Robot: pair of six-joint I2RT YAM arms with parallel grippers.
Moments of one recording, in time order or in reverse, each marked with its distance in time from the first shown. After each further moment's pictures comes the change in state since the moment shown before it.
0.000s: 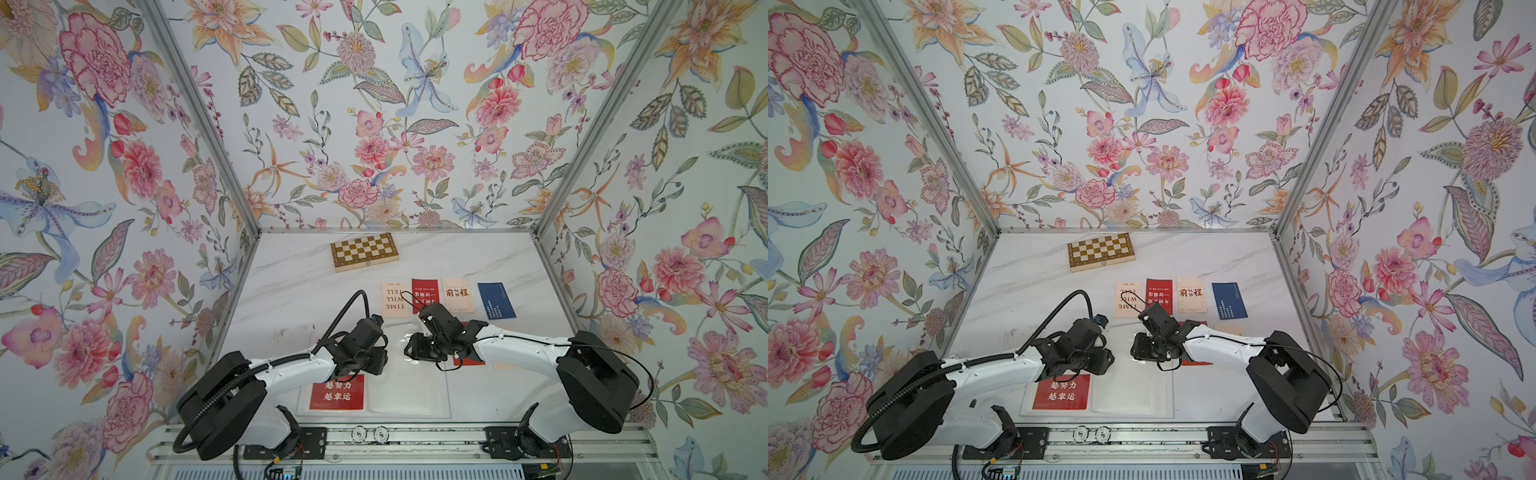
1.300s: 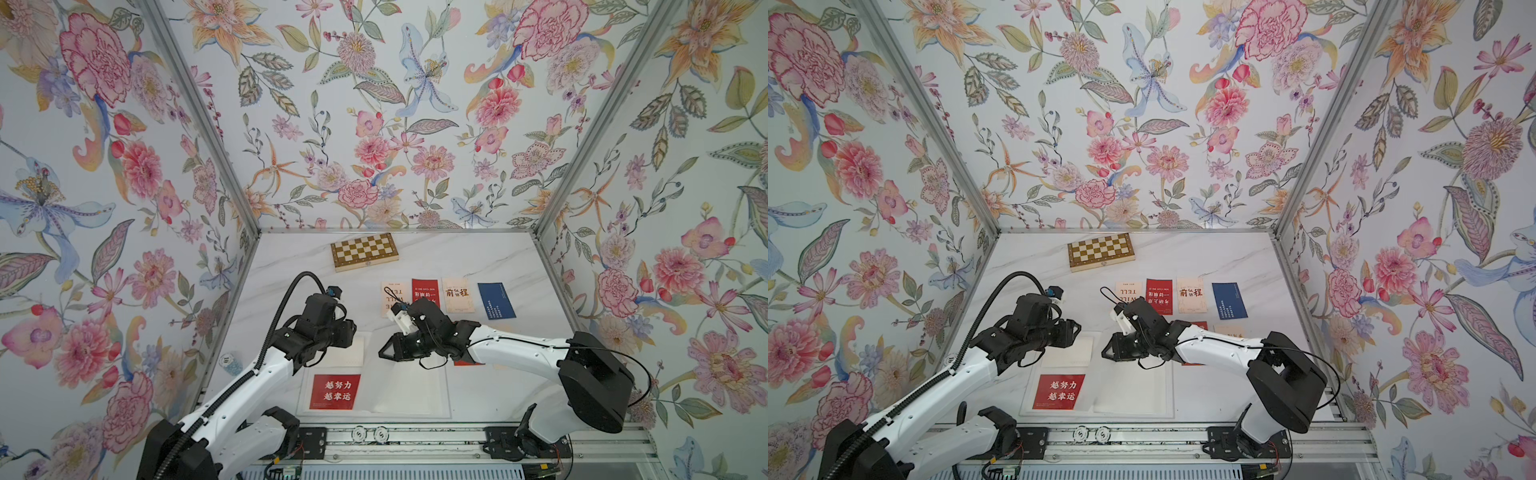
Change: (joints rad) left arm 0.354 -0.357 0.106 -0.299 0.023 0.117; right arm 0.092 0.017 0.108 0.178 -0.264 -0.044
